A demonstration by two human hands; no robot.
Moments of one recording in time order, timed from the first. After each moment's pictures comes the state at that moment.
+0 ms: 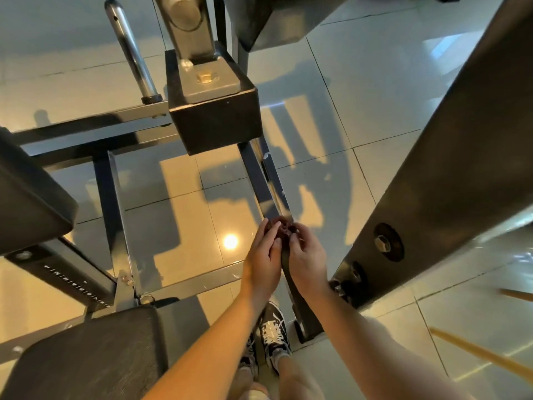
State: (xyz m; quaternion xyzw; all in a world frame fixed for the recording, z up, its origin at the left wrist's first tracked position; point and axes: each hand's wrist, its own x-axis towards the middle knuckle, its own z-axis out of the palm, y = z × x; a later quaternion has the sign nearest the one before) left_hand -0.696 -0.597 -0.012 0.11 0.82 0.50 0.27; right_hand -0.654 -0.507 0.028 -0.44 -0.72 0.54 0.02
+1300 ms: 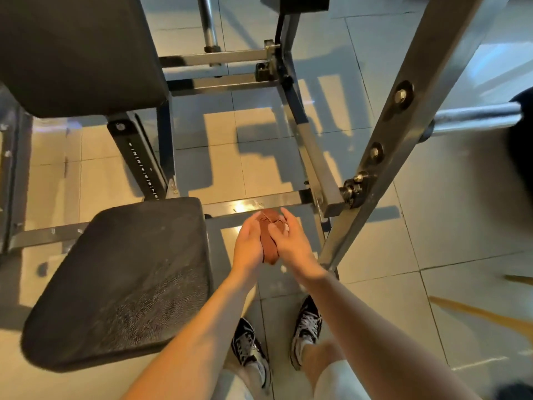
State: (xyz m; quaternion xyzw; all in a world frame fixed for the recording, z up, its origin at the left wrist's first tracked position) left_hand -0.529 -0.774 0.038 -0.20 0.66 0.65 0.31; right_hand -0.499 -0.674 0.065 -0.35 -0.70 0.62 -0.12
